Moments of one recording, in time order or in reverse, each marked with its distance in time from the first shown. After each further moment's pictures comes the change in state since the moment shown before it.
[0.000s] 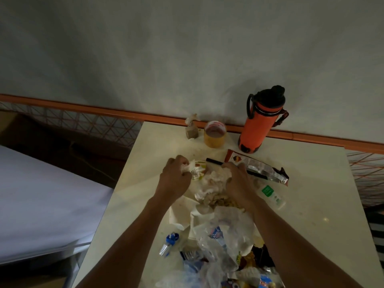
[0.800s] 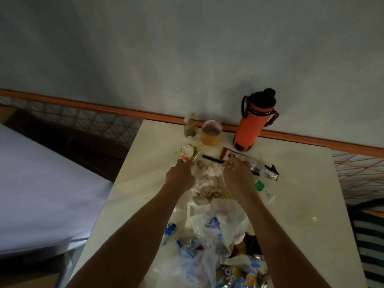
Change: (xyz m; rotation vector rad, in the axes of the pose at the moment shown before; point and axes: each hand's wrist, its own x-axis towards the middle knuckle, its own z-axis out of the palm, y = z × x) left_hand 0.009 0.004 0.028 0.380 -0.249 -0.052; right_hand -0.049 -0.051 -0.043 0.351 0.123 0.199
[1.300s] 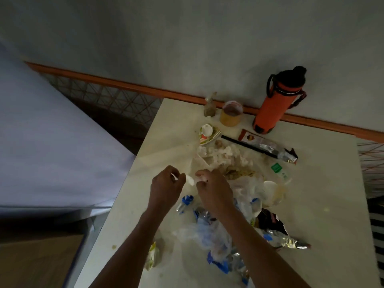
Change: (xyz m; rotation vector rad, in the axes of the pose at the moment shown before) left_hand -0.135 -0.078 0.011 -0.458 0.353 -0.182; right_hand -0.095 0.008 0.093 -0.277 -0.194 -0.271
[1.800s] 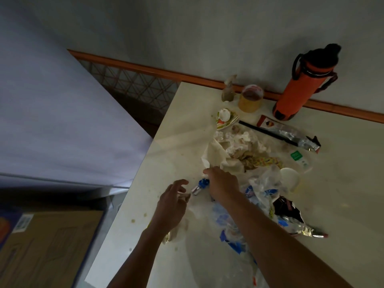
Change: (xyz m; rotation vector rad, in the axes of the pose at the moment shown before) left_hand -0.078 -0.071 -0.001 -0.024 -0.182 0.026; right_hand -0.002 0.007 0.035 -0.470 -0.308 -0.097
